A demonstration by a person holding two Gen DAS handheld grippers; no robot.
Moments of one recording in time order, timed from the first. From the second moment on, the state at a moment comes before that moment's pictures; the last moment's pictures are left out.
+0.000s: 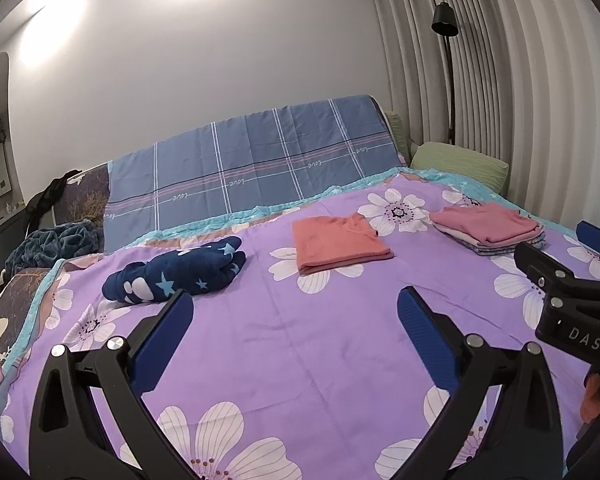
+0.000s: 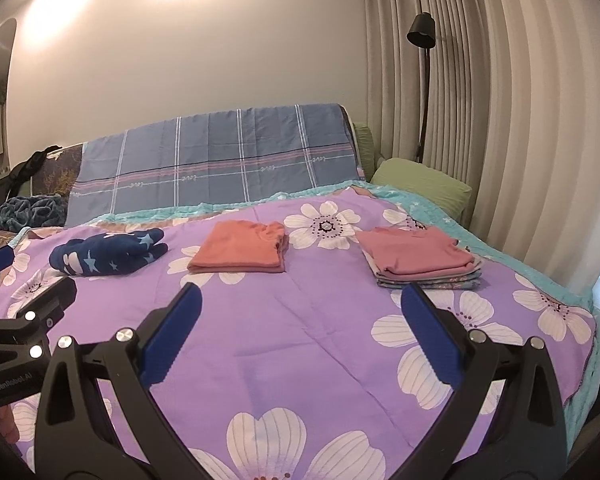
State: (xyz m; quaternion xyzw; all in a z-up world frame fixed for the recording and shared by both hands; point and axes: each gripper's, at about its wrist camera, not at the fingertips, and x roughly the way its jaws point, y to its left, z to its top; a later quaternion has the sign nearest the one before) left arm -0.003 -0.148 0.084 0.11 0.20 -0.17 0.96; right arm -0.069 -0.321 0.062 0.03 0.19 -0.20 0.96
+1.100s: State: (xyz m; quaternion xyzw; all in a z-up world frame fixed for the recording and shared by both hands) left arm 0.007 -0.147 0.075 0.10 0.22 -0.17 0.96; right arm -0.062 -0.319 0.055 0.03 0.20 -0.20 0.96
